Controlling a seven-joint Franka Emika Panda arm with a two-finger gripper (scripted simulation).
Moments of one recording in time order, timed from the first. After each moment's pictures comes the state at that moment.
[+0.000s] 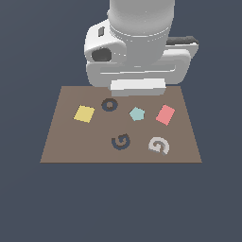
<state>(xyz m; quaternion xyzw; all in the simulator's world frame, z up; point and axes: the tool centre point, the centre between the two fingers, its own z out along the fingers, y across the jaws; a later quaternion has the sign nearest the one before) -0.009 0.034 0.155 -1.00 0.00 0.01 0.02</state>
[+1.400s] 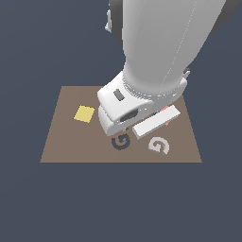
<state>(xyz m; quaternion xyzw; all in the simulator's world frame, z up) 0.048 0.051 0.110 -0.97 -0.25 0.01 0.01</state>
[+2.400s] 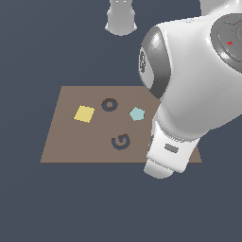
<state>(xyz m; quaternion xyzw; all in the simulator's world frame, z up) 0.097 0.109 0.056 -0.84 -0.54 0.00 0.00</state>
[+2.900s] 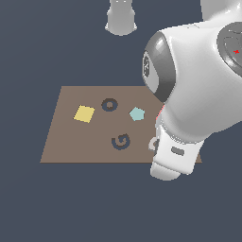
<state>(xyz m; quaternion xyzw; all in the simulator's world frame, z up) 0.099 0.117 0.050 -0.82 -0.57 0.00 0.00</state>
